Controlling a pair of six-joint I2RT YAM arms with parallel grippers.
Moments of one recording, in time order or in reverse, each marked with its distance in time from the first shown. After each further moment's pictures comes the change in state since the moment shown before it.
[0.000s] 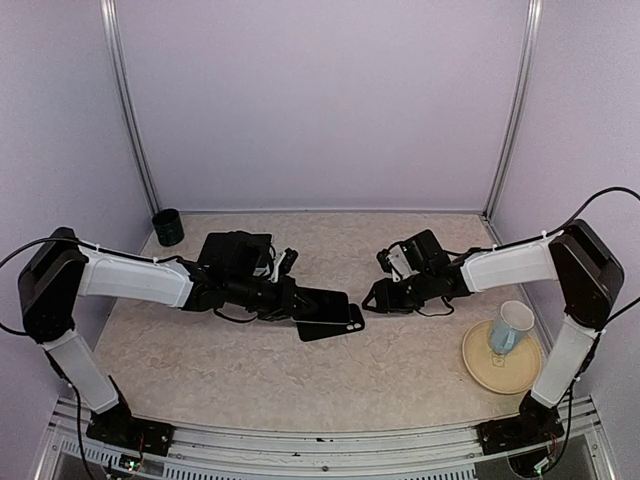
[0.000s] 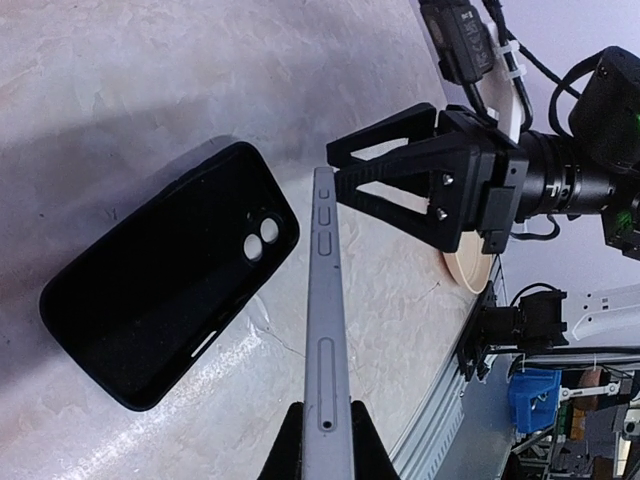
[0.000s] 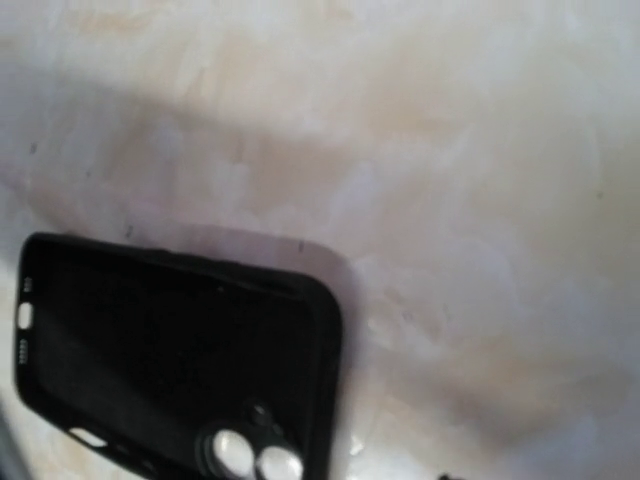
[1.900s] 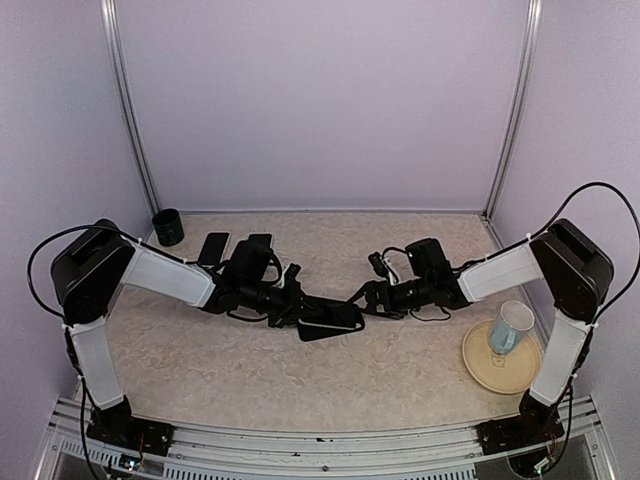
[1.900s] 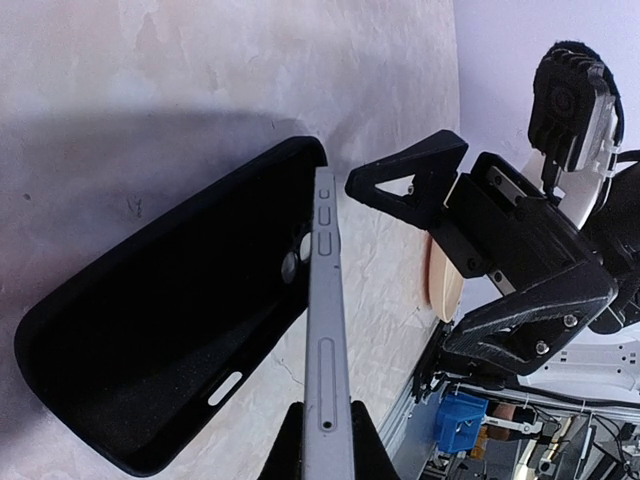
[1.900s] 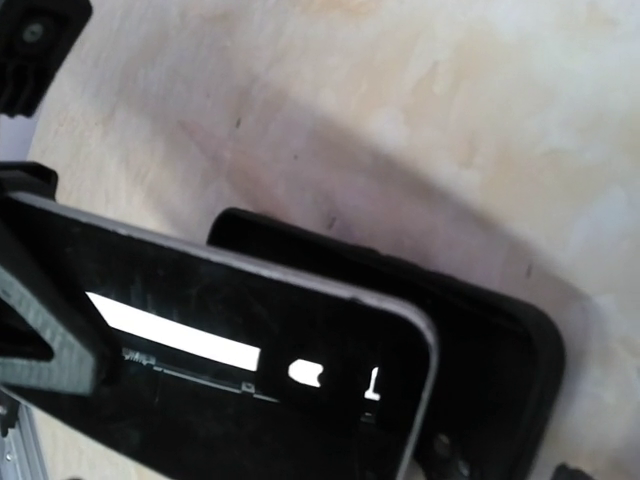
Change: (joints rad) left arm 0.057 0.219 0.042 0.153 0.143 -0.243; right arm -0.044 0.068 -0.095 0.343 -0.344 0.036
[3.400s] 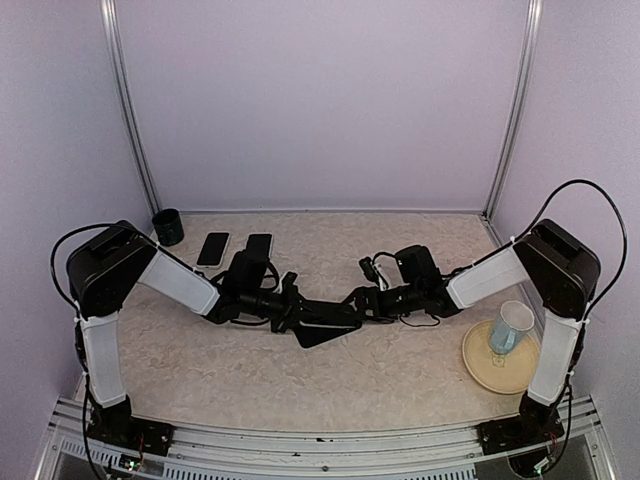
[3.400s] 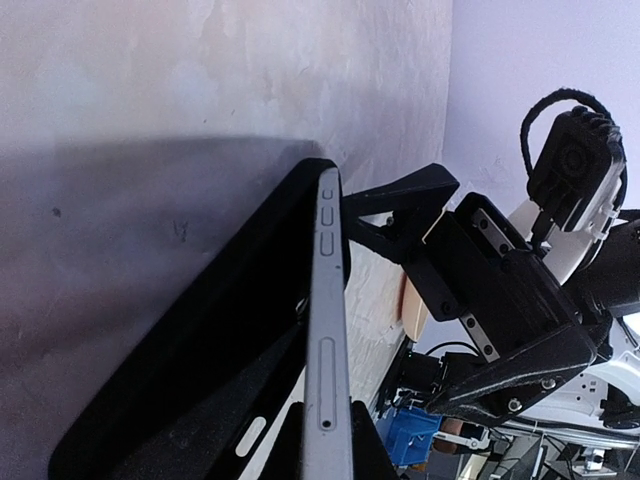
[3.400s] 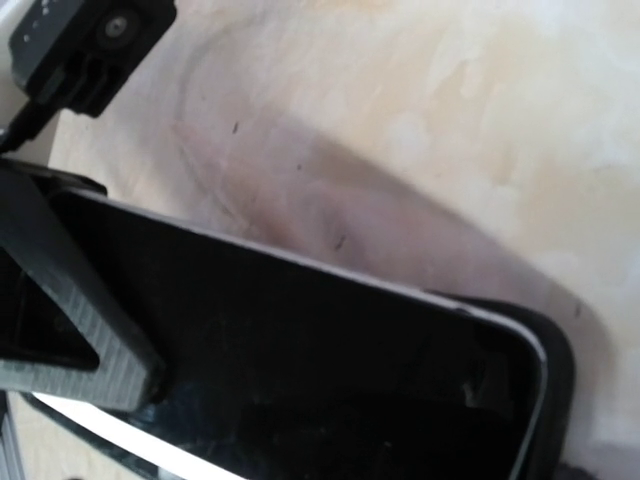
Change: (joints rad) left arm 0.030 0.104 -0.037 0.209 0.054 -0.175; right arm 0.064 0.074 0.007 0.105 0.044 0.048
